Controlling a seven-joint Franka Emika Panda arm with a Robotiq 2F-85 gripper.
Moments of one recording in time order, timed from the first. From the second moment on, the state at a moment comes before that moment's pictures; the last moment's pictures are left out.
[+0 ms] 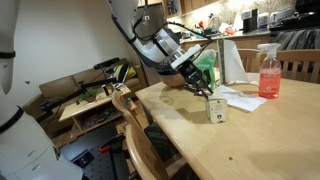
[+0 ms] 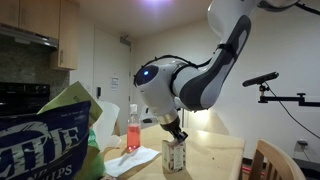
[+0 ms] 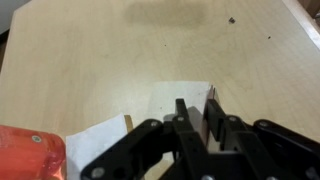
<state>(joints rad) 0.18 0.60 0.07 -1.92 -1.00 2.08 -0.21</state>
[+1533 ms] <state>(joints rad) 0.16 0.61 0.07 -1.91 -0.99 2.06 -0.25</state>
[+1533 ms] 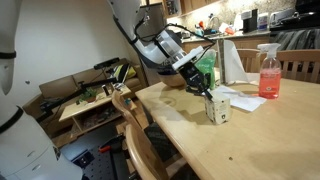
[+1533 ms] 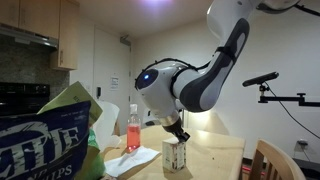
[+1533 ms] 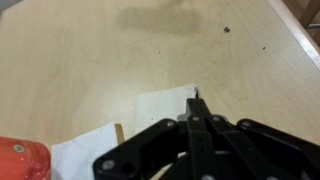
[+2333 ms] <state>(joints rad) 0.16 0.62 0.07 -1.91 -0.99 2.05 -0.28</state>
